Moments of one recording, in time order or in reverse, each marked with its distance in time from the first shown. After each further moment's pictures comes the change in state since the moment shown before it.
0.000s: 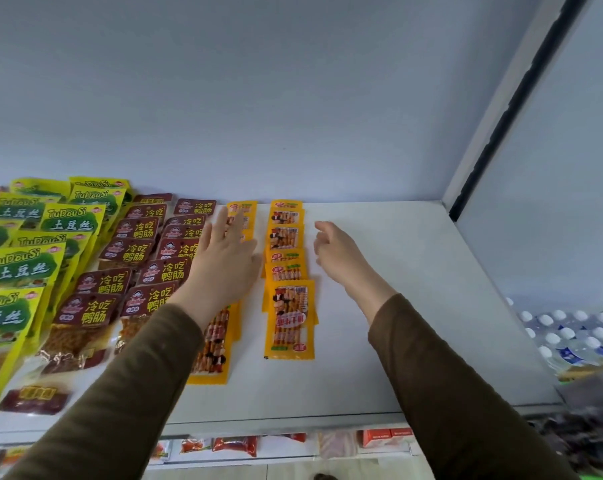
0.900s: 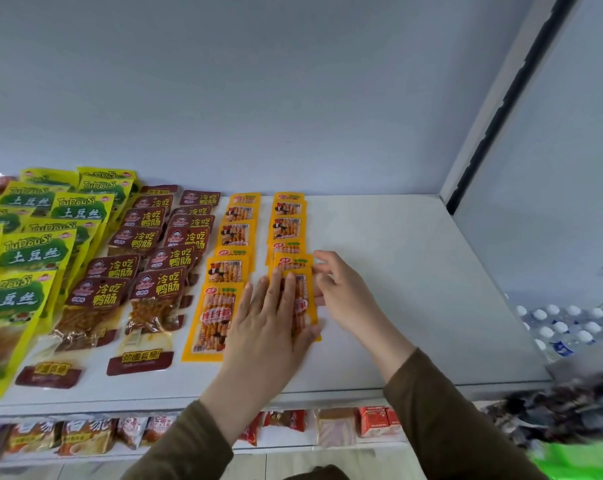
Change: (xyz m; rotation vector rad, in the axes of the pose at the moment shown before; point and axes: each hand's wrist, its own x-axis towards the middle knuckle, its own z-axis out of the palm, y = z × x) left_hand -0.119 0.078 0.031 -0.033 0.007 0.045; right_hand -0.076 0.026 0.023 0.042 0.004 -0.049
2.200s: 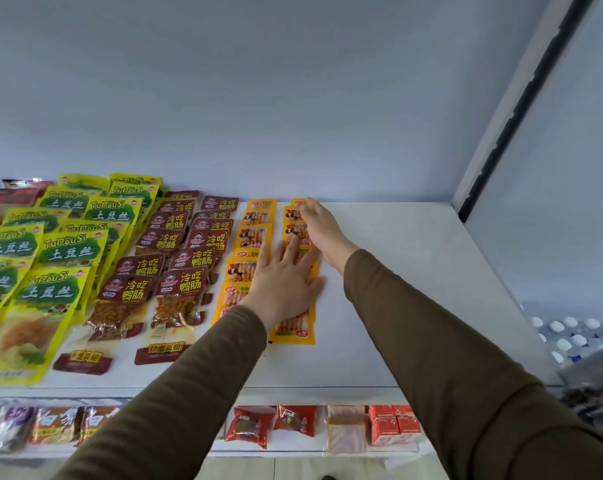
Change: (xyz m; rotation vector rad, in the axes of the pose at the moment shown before) left_hand 0.091 -0.028 -0.003 0.038 -0.095 0.030; right_hand 0.123 -0.047 0.020 0.230 -0.019 -0.018
